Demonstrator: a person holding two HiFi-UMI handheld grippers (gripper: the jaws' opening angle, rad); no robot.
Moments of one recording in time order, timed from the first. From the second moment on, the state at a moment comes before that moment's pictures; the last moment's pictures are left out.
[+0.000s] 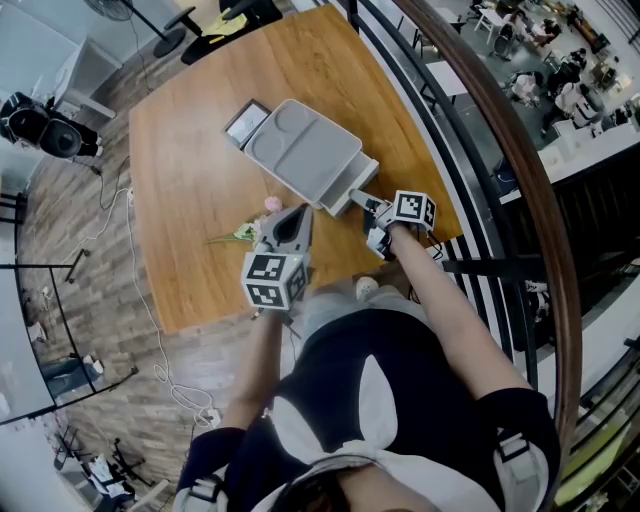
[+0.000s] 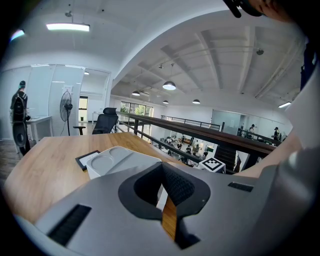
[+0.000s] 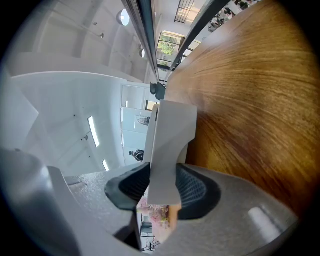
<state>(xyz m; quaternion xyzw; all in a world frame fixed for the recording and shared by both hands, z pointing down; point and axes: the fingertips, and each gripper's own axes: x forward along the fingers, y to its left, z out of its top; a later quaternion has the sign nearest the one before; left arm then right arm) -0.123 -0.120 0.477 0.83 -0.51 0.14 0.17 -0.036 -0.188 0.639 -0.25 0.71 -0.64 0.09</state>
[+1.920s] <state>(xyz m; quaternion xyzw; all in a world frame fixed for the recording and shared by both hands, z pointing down) -0.127 -0.115 0.484 0.83 -0.51 0.13 0.18 -0.018 -0.174 0.642 -0.26 0.71 -0.65 0.10</state>
